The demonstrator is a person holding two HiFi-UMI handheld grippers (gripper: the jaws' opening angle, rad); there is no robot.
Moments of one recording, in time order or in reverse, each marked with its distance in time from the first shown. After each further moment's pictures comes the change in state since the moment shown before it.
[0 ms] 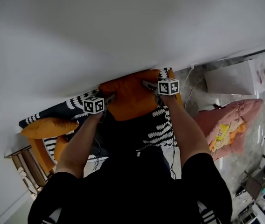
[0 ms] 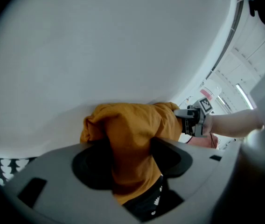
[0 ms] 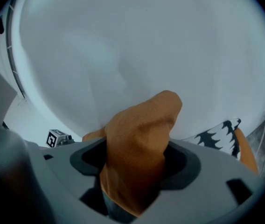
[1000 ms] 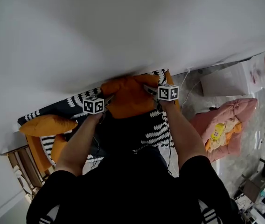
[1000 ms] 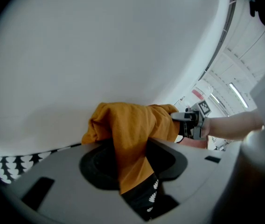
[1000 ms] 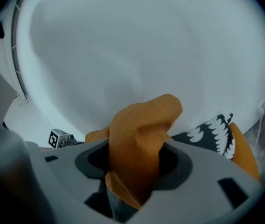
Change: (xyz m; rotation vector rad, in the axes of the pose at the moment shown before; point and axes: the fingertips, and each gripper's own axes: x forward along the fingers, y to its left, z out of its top) left arm -0.035 -0.035 -0.003 0.038 -0.022 -0.050; right arm -0.038 0.035 -0.020 -0.010 -0.038 -0.011
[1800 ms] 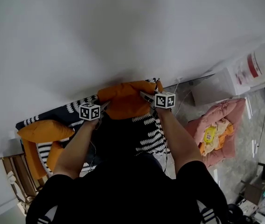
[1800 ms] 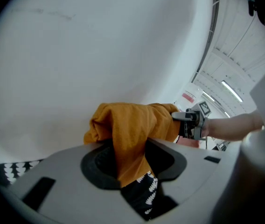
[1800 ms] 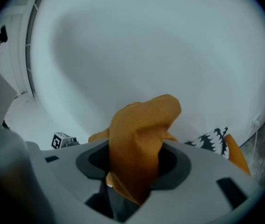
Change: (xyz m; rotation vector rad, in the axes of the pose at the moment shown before) left arm -0.054 -0.054 0.020 0.078 -0.088 -0.016; right arm -0.067 0.070 0.023 -0.064 -0.117 0.035
